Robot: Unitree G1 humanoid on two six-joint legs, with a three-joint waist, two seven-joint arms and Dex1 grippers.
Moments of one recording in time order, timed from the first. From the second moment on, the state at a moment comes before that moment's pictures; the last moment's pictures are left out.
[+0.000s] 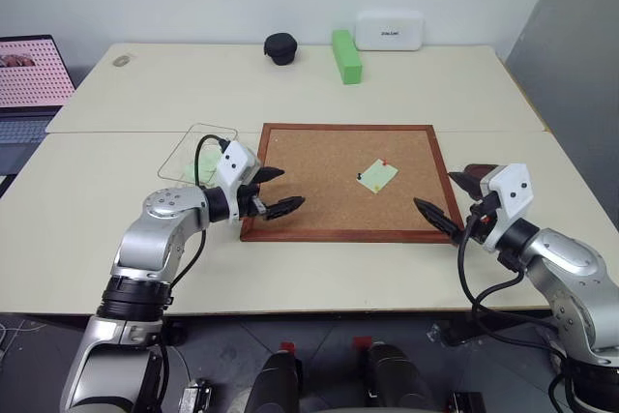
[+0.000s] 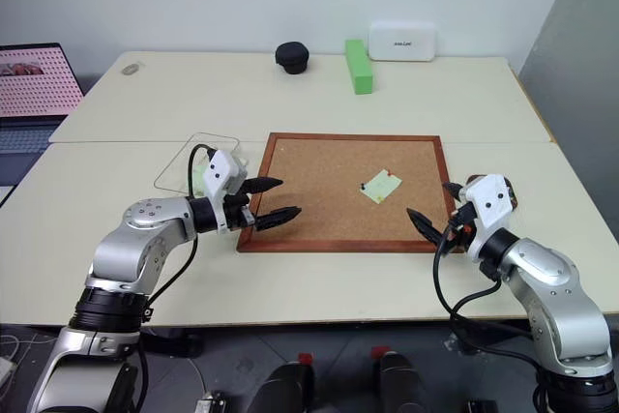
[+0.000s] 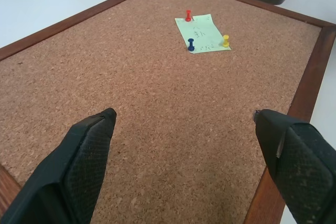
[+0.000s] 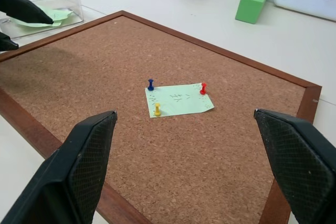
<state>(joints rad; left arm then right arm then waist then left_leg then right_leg) -0.49 0.58 -0.04 0.08 -0.33 0.46 -0.93 -0.10 -0.54 -0.16 -0.51 0.38 0.60 0.57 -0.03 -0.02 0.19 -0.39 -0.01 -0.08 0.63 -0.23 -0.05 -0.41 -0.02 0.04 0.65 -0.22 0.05</state>
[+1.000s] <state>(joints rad) -0.61 0.39 -0.11 0.31 -0.25 0.31 -0.92 -0.35 -0.39 0.00 -0.12 0.22 0.49 0.44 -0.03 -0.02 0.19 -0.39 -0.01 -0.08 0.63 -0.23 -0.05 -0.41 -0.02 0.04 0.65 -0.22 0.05</state>
